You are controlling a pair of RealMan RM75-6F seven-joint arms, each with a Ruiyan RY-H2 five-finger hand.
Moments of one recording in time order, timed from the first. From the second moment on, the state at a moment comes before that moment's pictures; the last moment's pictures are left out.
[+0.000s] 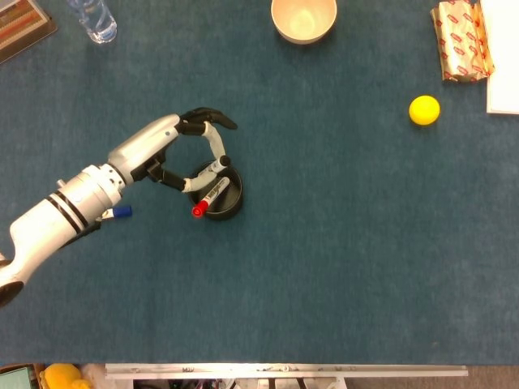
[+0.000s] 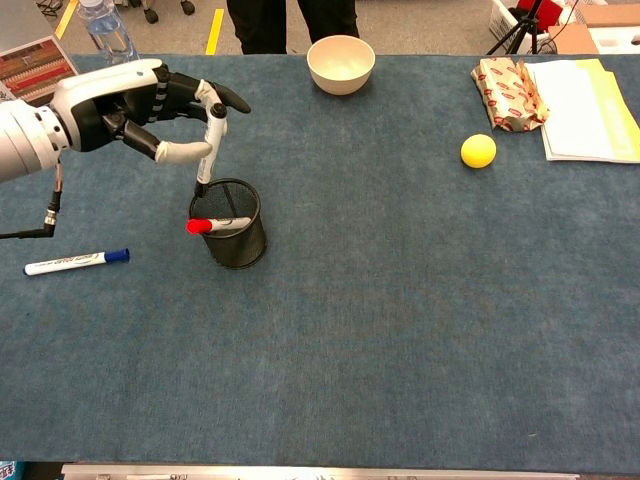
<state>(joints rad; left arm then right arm) -0.82 -1.19 0.01 -1.61 1.57 0.92 -1.03 0.09 -1.03 0.13 -1.61 -1.34 1.41 0.10</state>
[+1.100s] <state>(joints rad) -0.68 -1.13 0.07 -1.47 1.57 1.01 -0.74 0.09 -1.02 0.13 -1.61 -1.36 1.41 0.12</state>
